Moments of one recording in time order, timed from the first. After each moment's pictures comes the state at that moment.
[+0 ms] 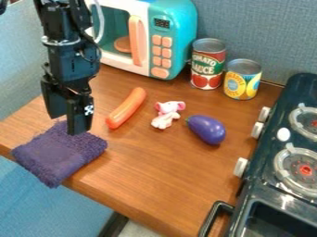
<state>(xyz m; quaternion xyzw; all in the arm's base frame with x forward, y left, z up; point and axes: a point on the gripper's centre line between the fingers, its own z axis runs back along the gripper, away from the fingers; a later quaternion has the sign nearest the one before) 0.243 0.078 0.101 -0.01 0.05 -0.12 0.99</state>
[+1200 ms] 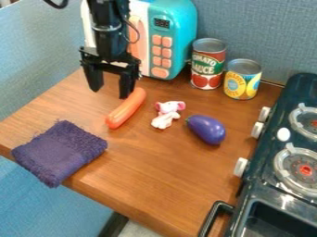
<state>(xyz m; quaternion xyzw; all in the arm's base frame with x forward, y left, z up) 0.349 0.096 0.085 0.01 -0.02 0.09 1.00</state>
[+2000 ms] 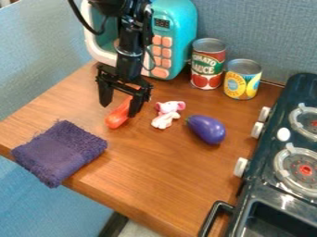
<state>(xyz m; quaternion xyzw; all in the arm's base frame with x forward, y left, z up) 0.370 0.098 0.041 0.08 0.06 0.09 0.99</state>
